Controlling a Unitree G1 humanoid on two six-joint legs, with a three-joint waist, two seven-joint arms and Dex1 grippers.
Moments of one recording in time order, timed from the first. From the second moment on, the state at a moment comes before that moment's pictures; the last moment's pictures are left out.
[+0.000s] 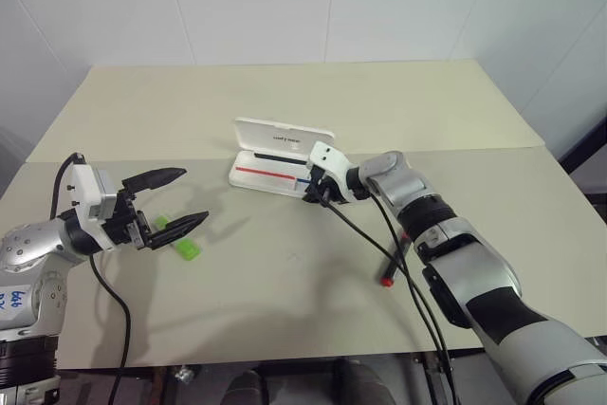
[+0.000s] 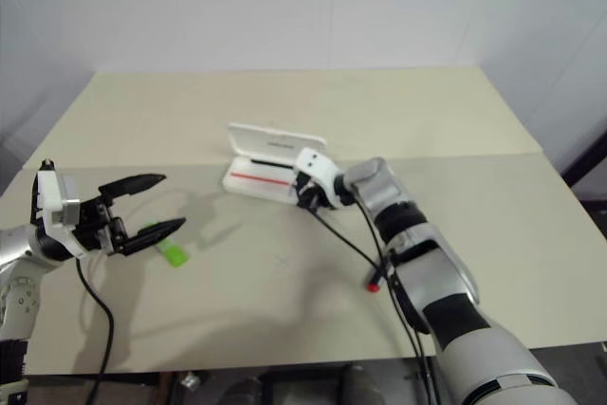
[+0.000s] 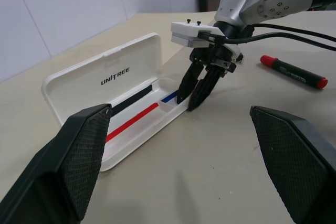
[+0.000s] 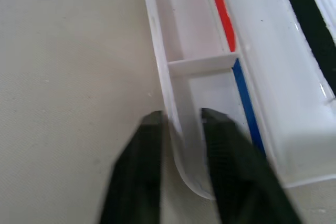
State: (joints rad) left arm -0.24 0.75 0.38 -0.03 -0.59 0.13 -1.08; right arm -1.20 -0.22 0.31 0.98 -0.10 0.28 1.00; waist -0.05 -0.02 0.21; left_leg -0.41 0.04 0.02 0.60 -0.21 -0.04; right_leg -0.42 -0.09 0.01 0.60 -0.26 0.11
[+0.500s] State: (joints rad) left arm -0.33 0.70 0.30 0.03 -0.58 0.12 -1.11; right arm -0.87 -0.43 0.32 0.26 -0.07 0.47 1.15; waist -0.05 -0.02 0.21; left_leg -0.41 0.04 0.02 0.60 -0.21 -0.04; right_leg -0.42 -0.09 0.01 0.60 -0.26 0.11
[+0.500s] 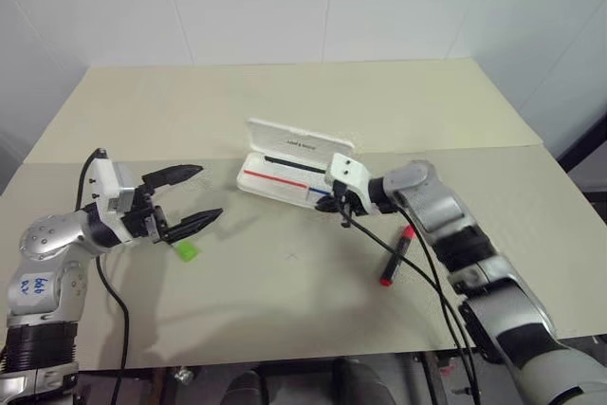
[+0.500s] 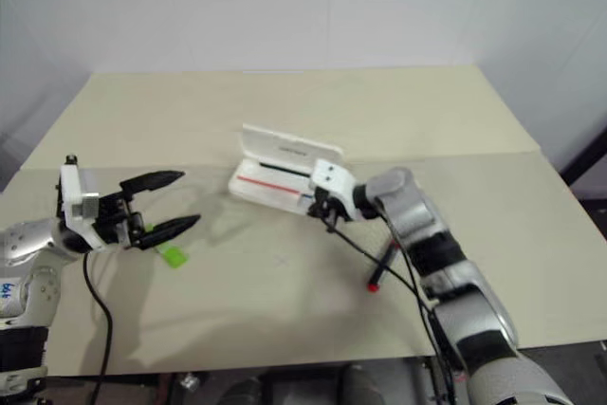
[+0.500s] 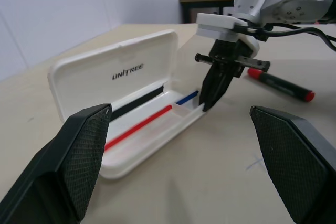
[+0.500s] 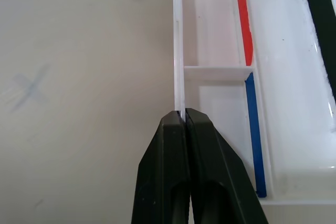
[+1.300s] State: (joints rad) left arm -0.25 0.72 0.24 0.05 -0.58 0.09 -1.28; right arm -0.63 -0.67 0.46 -0.29 -0.05 0.59 1.20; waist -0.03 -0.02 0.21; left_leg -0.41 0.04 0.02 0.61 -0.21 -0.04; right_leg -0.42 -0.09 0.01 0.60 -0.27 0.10
